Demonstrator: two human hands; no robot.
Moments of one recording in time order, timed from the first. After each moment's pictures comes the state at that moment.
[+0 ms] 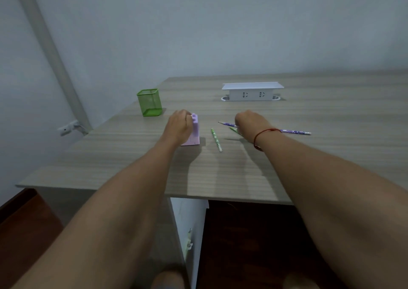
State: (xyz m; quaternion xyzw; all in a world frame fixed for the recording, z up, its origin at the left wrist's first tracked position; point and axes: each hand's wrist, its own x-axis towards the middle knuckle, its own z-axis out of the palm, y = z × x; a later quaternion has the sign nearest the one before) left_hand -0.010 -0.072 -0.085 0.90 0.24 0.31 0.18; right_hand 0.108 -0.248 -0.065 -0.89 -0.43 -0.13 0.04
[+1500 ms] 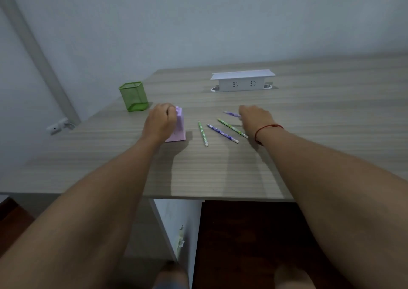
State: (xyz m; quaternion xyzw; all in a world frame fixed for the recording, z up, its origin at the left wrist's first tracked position) left_hand -0.001 -0.072 -0.093 0.88 0.22 0.39 0.18; right_hand 0.145 -0.270 -0.089 -0.93 -0.35 -0.12 0.06
